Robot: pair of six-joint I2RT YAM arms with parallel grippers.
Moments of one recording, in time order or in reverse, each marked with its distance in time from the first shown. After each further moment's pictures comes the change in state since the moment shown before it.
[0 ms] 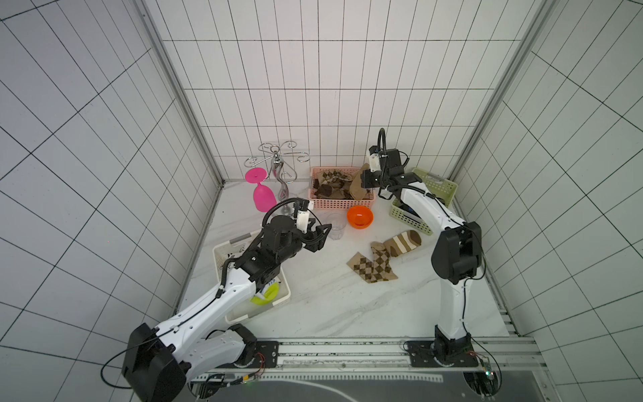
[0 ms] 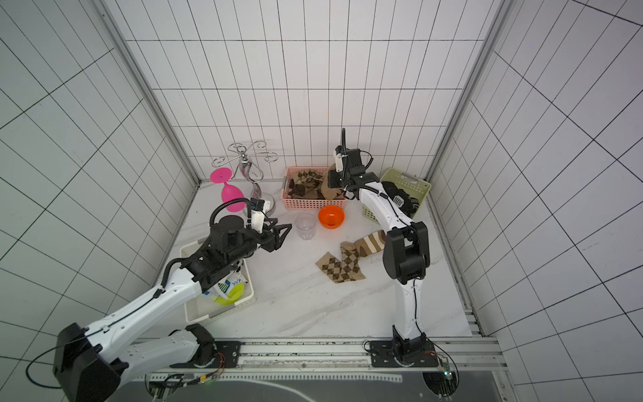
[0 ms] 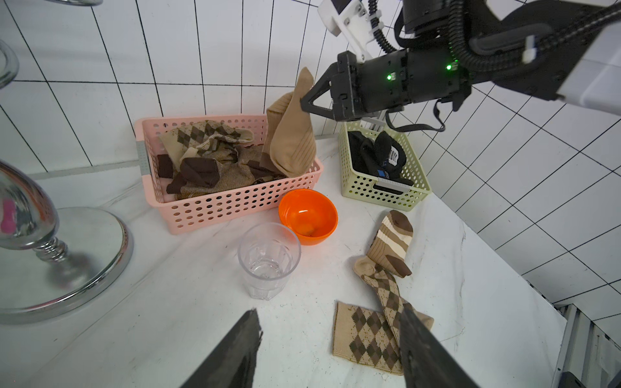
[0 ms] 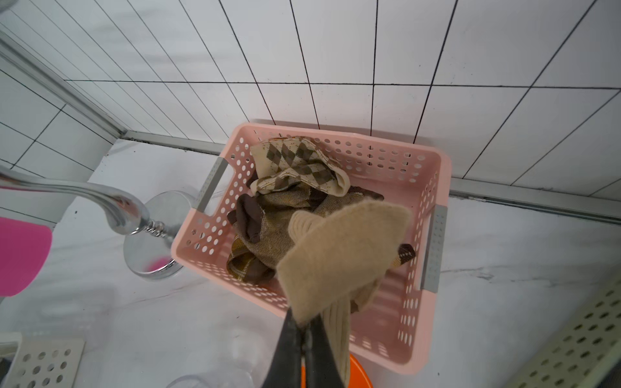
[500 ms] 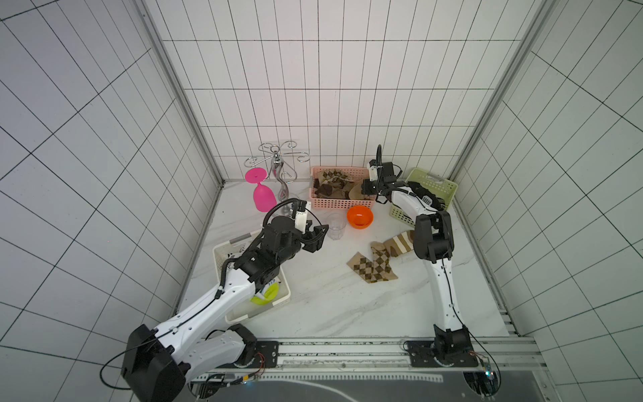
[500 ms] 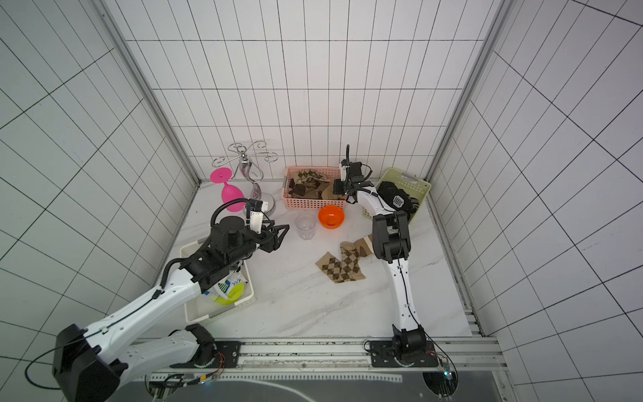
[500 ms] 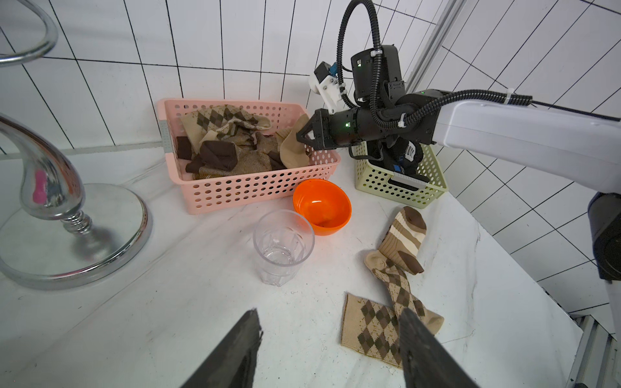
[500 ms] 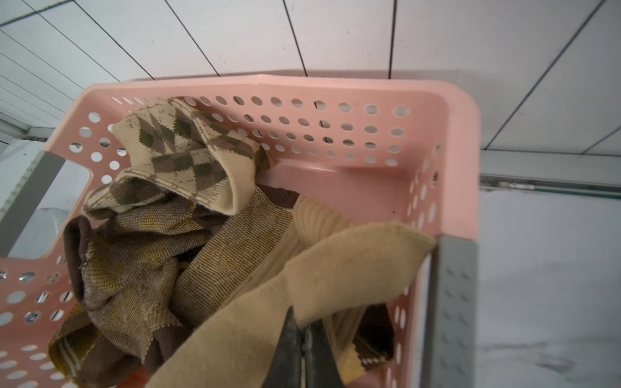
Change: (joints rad) left arm 0.000 0.005 0.002 -0.042 -0.048 -0.031; right arm -0.077 0.373 0.192 0.109 -0.071 0.014
